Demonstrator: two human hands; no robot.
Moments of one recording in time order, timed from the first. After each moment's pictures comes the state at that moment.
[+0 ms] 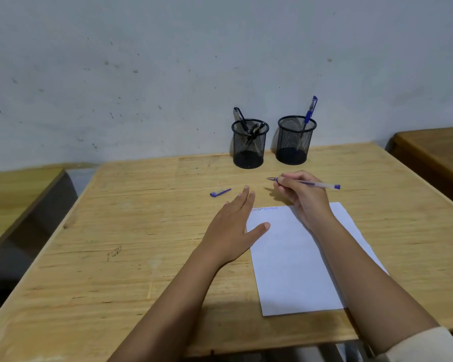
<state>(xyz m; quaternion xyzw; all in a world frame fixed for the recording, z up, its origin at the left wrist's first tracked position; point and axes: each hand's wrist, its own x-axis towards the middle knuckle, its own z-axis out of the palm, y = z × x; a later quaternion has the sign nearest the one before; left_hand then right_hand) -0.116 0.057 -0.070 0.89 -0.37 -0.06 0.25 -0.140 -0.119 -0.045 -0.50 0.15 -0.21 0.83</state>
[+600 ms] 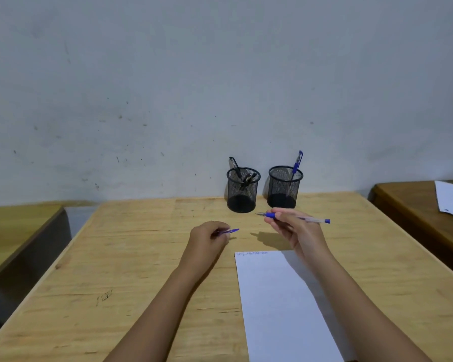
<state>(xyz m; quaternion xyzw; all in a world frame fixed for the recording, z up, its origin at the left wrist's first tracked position) -0.068 0.064 -0.049 0.83 -0.23 0.03 0.50 -0.148 -0.127 -0.011 -0.52 0.11 -0.17 0.83</state>
